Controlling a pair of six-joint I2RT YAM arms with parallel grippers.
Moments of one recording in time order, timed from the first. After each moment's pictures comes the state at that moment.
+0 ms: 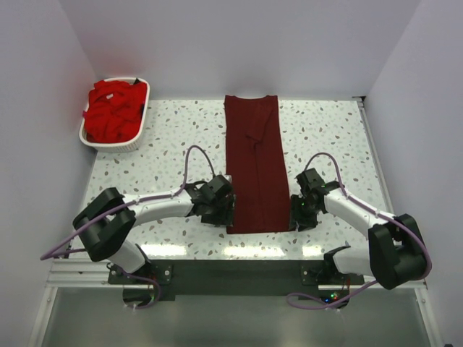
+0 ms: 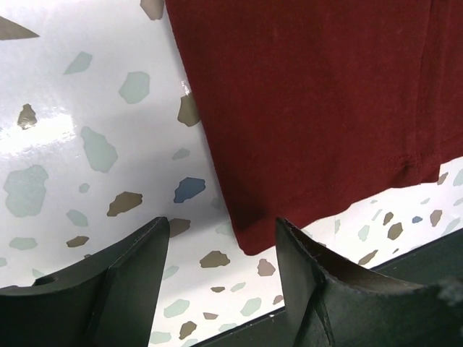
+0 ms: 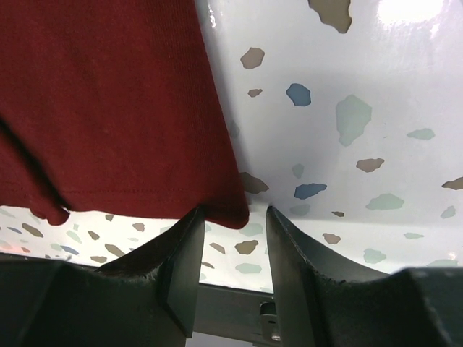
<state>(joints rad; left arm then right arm) -0.90 1.54 0.82 -0.42 0.01 -0.76 0.36 1.28 0.61 -0.72 -0.12 0.51</state>
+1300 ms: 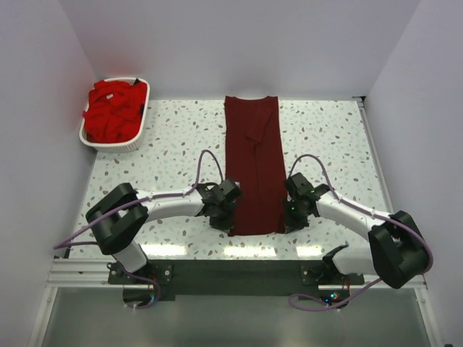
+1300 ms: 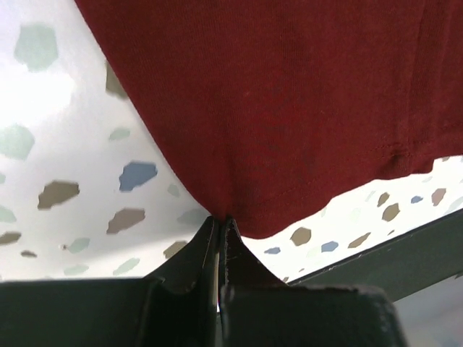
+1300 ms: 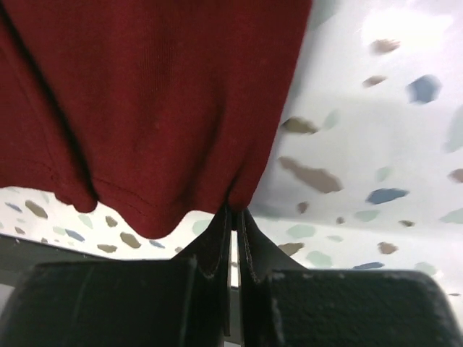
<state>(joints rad) -0.96 1.65 0.90 -0.49 0.07 -0.79 0.51 1.29 0.61 -0.66 -0.11 0.54</state>
